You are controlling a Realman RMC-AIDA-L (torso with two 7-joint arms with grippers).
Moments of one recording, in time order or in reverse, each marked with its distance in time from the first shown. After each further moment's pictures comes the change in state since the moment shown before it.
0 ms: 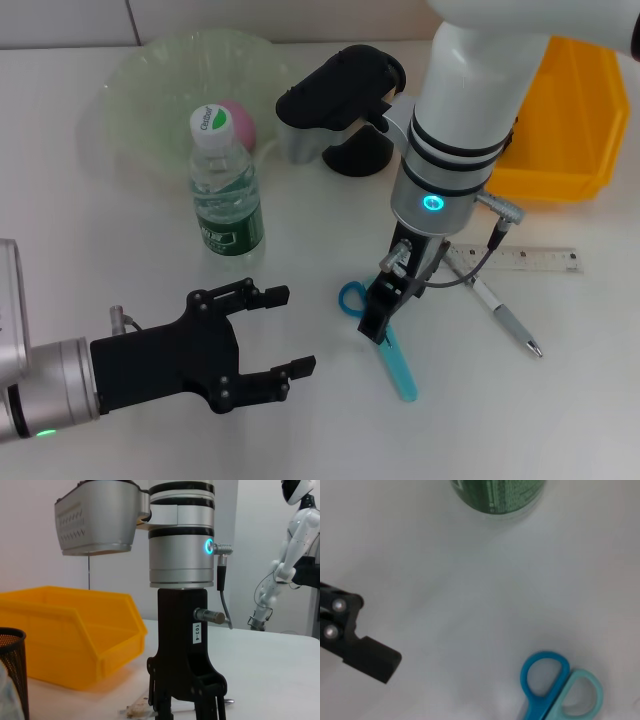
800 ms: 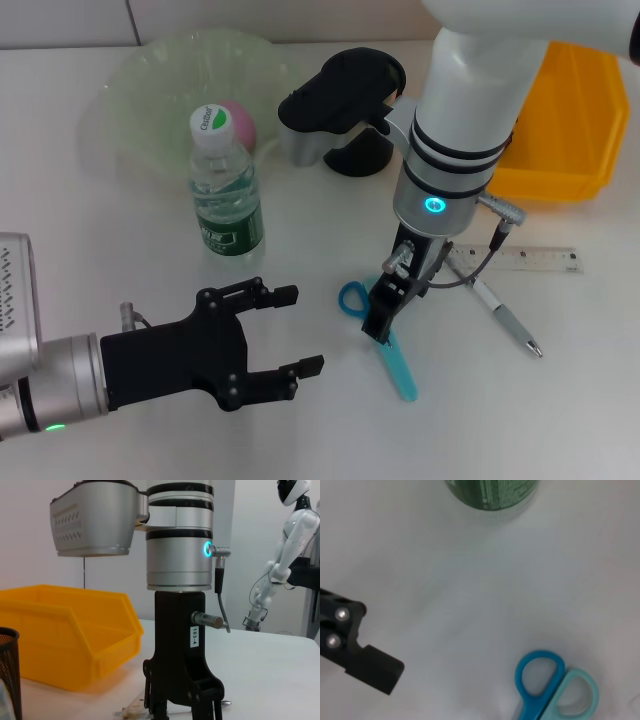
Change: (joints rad) left arm -0.032 -0.001 0.001 -0.033 0.002 -0.003 0.000; right arm 0.002 0.000 -0.016 0.013 0.001 0.013 -0.001
